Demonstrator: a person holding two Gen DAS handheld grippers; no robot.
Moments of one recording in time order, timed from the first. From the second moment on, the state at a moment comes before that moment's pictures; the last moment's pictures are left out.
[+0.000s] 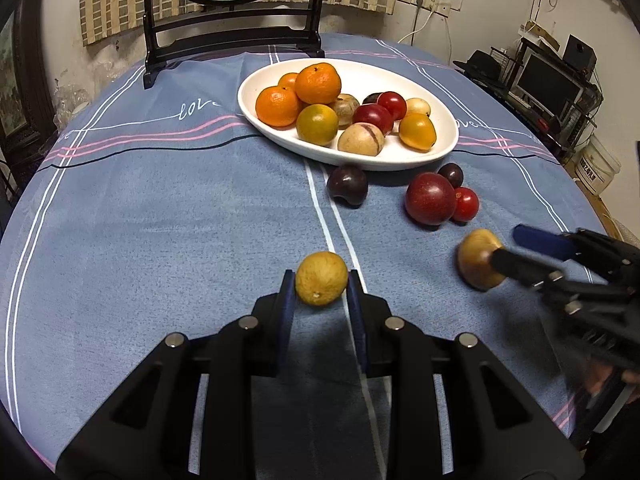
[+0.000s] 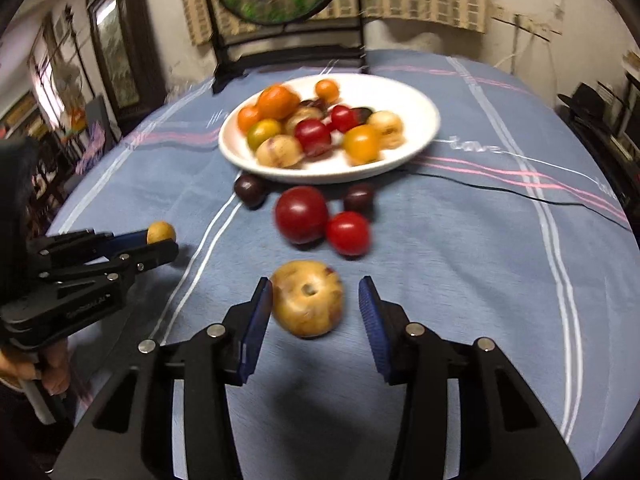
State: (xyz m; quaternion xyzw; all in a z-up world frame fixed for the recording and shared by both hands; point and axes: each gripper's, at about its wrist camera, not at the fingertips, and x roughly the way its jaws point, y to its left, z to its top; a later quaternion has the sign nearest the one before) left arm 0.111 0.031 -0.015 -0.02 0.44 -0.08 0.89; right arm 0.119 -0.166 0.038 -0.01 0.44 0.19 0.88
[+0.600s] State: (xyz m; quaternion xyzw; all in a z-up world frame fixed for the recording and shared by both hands) left arm 0.111 0.022 -0.015 -0.01 0.45 -0.08 0.89; right arm 0.128 -0.121 0.013 -0.11 0.47 0.19 0.86
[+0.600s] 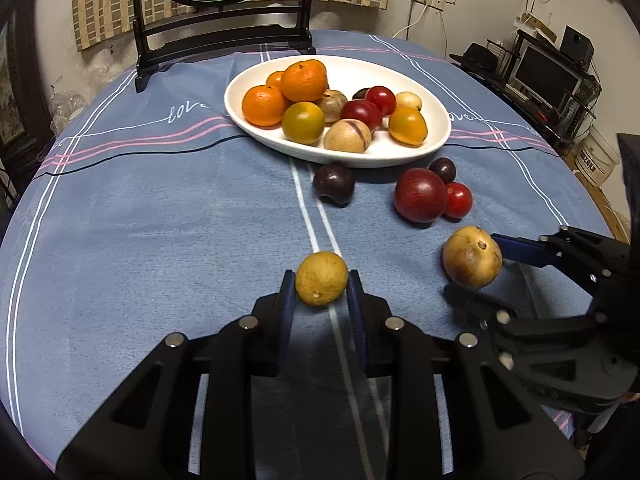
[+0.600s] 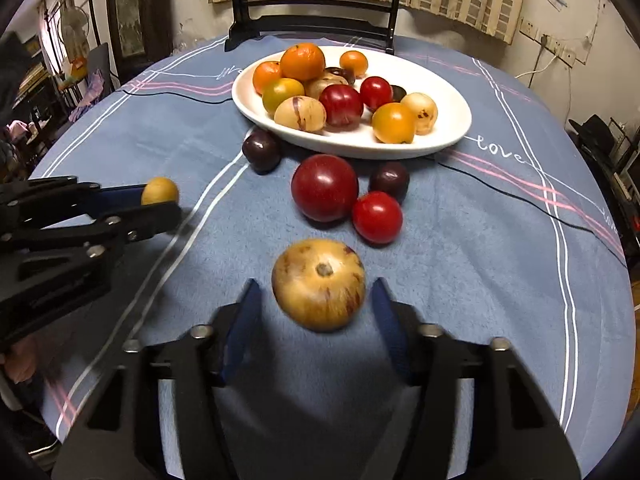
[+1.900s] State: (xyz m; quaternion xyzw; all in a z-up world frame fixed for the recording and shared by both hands) left arm 0.252 -0.027 0.019 0.02 0.42 -0.07 0.91; right arm 0.246 -0.171 0.072 0.01 0.41 0.21 0.89
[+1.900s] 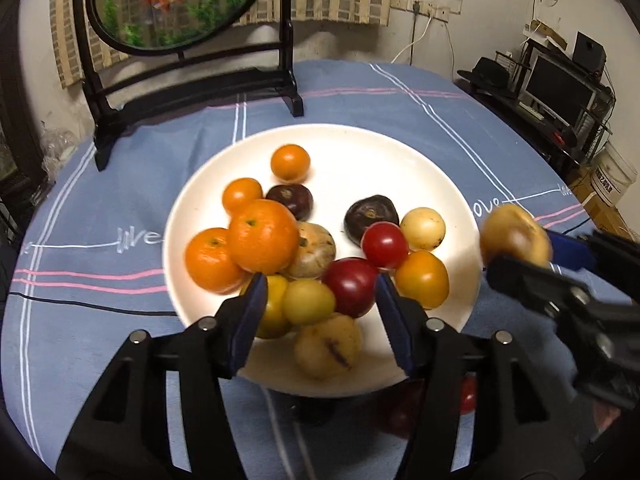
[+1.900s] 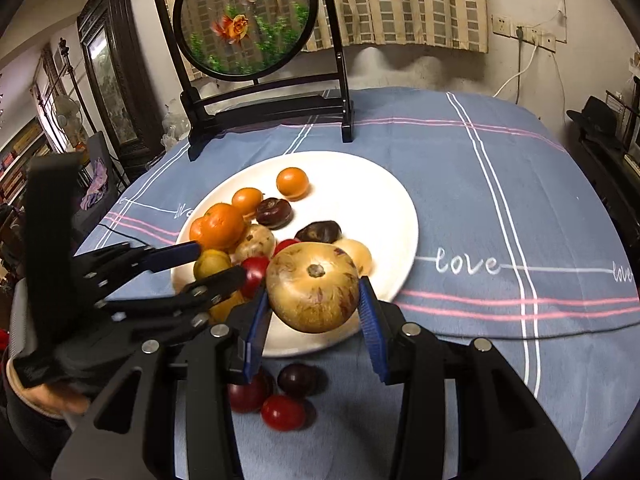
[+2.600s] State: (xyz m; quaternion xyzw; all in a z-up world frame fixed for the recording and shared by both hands) left arm 0.238 0.009 0.018 -0.02 0.41 -0.04 0.91; right arm 0.316 -0.145 0.045 0.01 0.44 0.15 0.89
